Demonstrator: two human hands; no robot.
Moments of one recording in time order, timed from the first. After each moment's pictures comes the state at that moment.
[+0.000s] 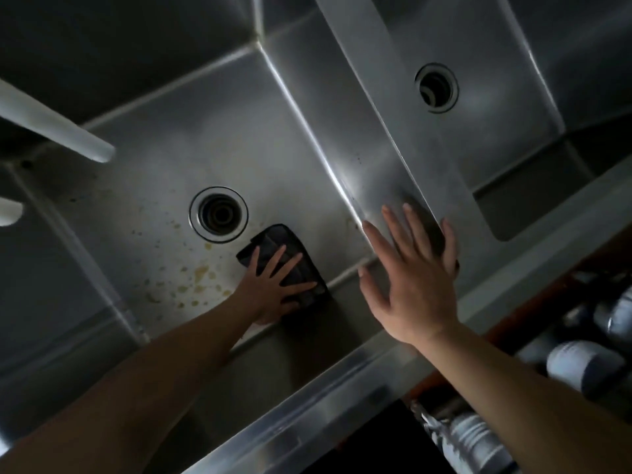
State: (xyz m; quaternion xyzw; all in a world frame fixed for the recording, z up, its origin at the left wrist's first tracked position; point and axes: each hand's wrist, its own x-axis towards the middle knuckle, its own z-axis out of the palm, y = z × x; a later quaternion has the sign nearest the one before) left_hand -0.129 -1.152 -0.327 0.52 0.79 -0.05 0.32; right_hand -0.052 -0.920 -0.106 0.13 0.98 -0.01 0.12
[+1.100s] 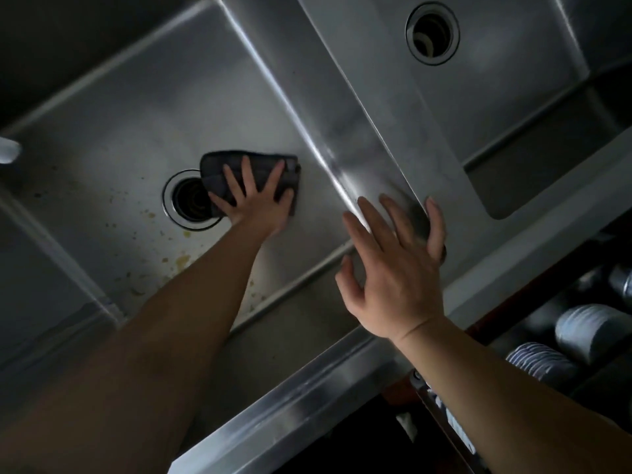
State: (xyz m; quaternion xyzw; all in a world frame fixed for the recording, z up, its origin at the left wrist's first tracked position) left_hand -0.209 -1.045 -0.314 0.12 0.92 0.03 0.36; right_hand -0.055 -0.922 -0.102 0.15 0.98 -0.06 0.10
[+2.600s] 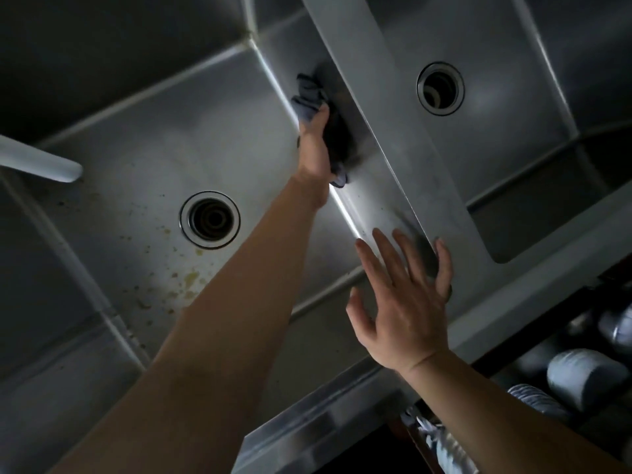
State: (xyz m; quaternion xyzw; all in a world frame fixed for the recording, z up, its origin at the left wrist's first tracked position) left_hand -0.279 -0.938 -0.195 -0.24 0.48 0.75 0.38; right_hand -0.056 -0.920 -0.101 0.14 0.98 -0.04 0.13
